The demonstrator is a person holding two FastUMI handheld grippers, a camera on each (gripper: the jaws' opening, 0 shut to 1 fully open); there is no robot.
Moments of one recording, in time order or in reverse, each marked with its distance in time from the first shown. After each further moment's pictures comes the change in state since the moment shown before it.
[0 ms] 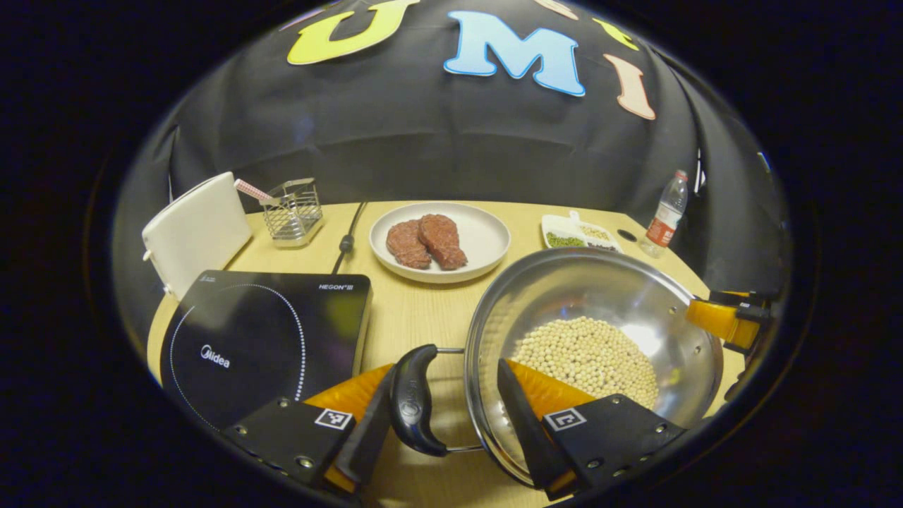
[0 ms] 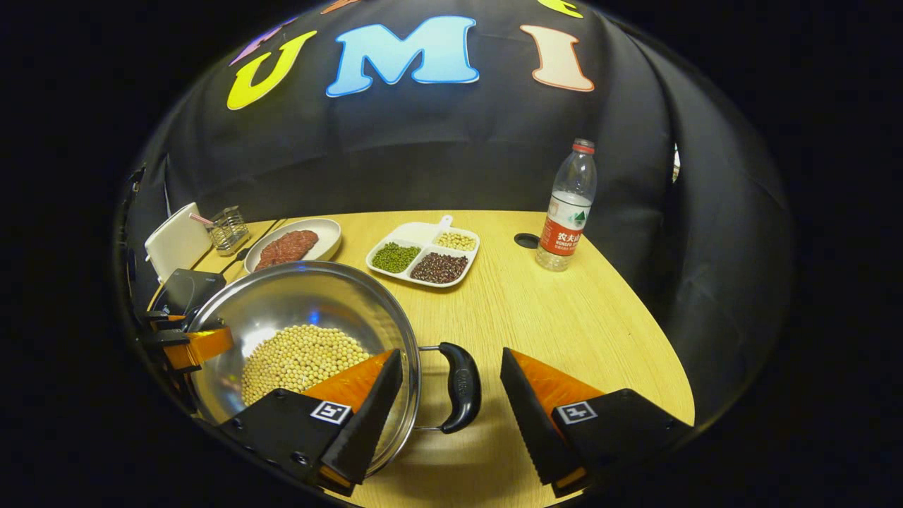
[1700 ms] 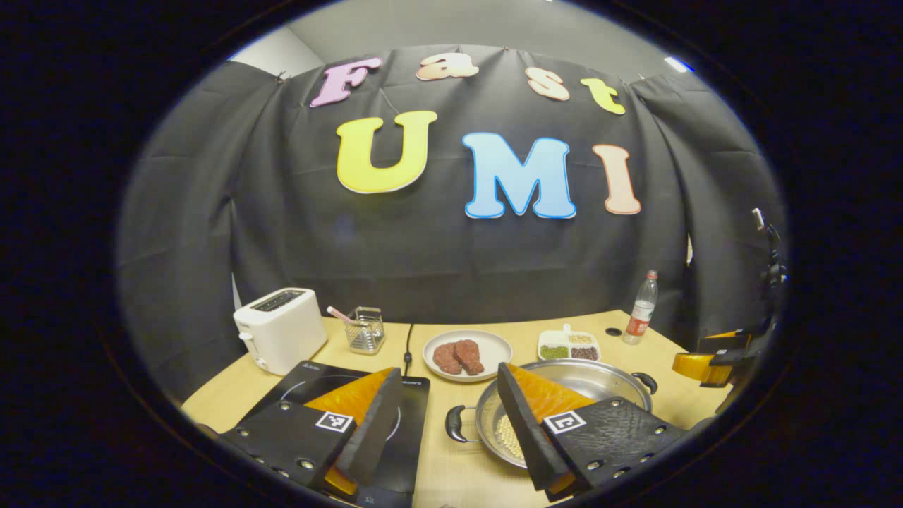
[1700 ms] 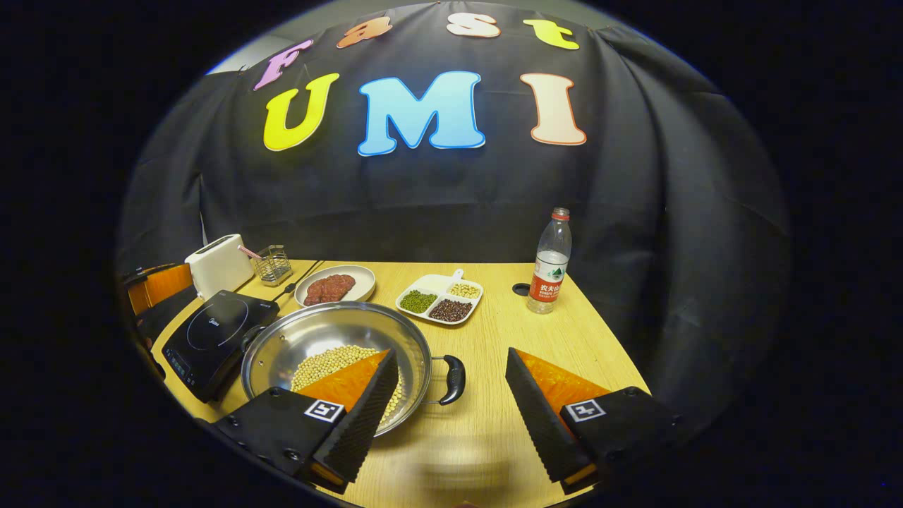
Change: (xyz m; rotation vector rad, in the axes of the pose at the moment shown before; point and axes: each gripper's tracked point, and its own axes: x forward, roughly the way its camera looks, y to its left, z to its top) left arm -0.183 0.007 0.100 0.012 -0.454 0.106; right arm -0.103 -0.008 0.037 -0.022 -0.210 0.080
